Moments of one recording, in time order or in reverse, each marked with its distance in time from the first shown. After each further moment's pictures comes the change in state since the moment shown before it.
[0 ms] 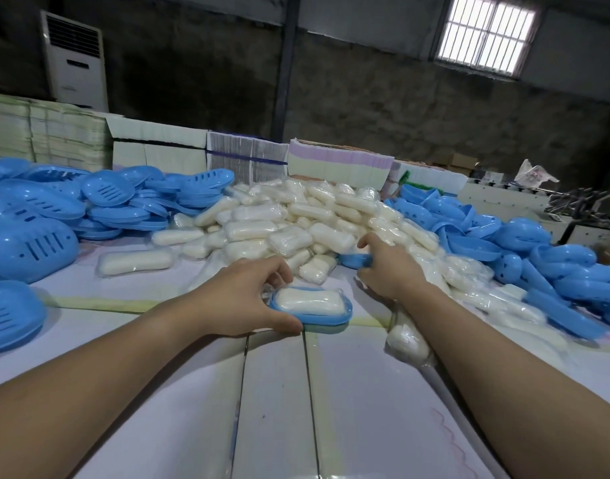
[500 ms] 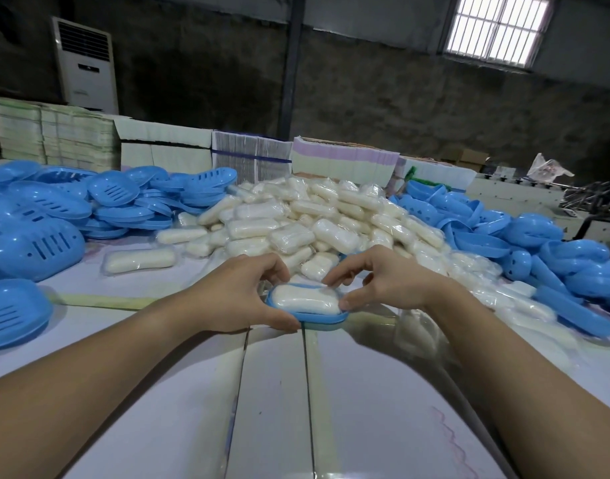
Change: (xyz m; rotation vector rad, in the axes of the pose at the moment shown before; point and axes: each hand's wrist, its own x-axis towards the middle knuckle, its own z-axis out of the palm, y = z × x) left_hand 0.000 -0.002 -0.002 0.010 0.000 -0.024; right_hand -0.045 -0.019 -0.038 0.483 -0.413 -0.460
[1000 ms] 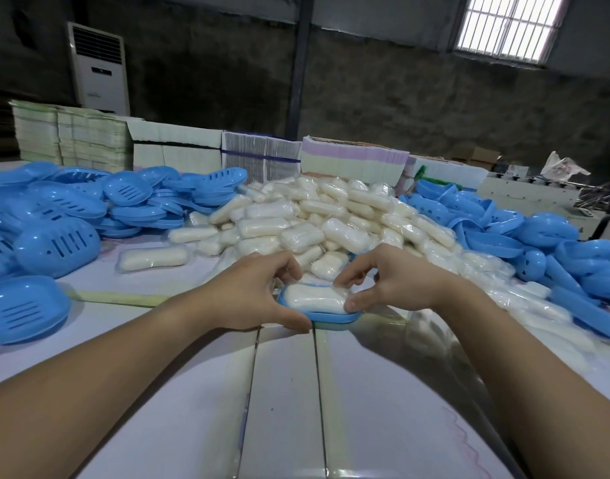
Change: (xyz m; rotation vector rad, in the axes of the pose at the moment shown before) left_hand 0.000 0.001 0.001 -0.006 0.006 0.025; right_hand -0.003 -0.016 0.000 -0.170 0.025 0.030
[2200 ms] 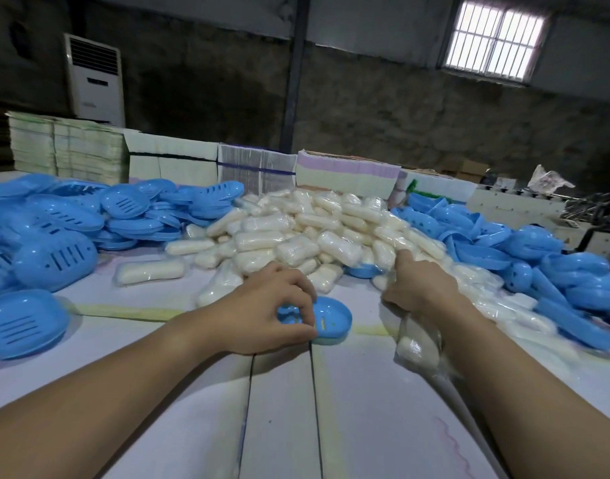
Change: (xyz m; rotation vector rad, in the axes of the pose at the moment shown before) left_hand -0.006 0.015 0.002 0.071 -0.050 0.292; right_hand 0.009 0.043 -0.002 -0.464 0.257 0.673
